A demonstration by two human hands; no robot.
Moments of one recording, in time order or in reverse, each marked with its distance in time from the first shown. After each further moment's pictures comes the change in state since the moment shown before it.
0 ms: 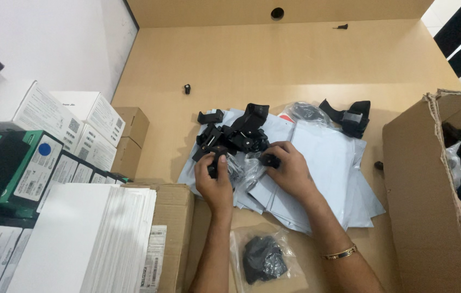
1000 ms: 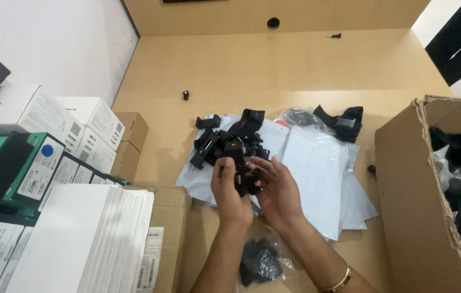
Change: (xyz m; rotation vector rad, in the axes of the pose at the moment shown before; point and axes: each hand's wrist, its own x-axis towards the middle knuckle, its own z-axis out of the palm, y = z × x) left_hand -0.009 0.093 0.002 -1.110 -0.223 -0.646; right_hand -0.030 -0.077 0.006 1.569 0.135 0.670
